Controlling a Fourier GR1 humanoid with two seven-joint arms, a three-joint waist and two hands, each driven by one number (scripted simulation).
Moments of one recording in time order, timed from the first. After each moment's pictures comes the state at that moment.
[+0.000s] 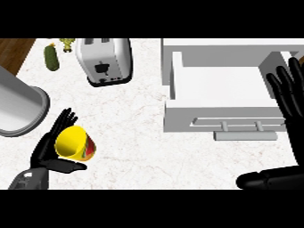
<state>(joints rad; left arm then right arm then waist) -0.28 0.24 0.19 -0.58 -0.02 -0.43 -0.80 -0.10 -0.09 -0.05 -2.09 -0.16 0.12 0.18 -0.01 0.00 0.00</state>
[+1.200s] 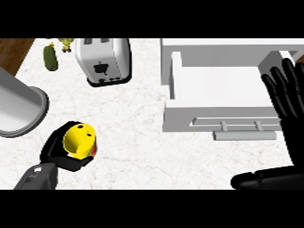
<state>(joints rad) -0.34 0.22 0.16 -0.49 0.07 -0.55 -0.83 -0.10 -0.08 -0.03 -2.10 -0.14 0.11 0.19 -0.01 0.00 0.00</state>
